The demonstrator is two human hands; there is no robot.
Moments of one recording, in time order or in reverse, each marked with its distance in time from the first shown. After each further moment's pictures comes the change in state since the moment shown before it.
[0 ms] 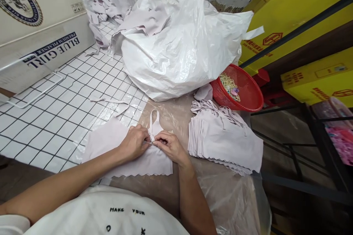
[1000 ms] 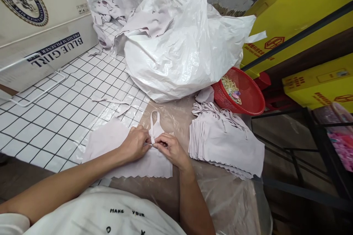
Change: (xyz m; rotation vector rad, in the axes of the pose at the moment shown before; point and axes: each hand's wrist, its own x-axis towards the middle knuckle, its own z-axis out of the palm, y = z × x) left_hand 0.001 0.003 -0.002 0.007 -0.020 -0.004; right_hand -0.001 -0.005 -0.002 -0.096 -0.027 -0.026
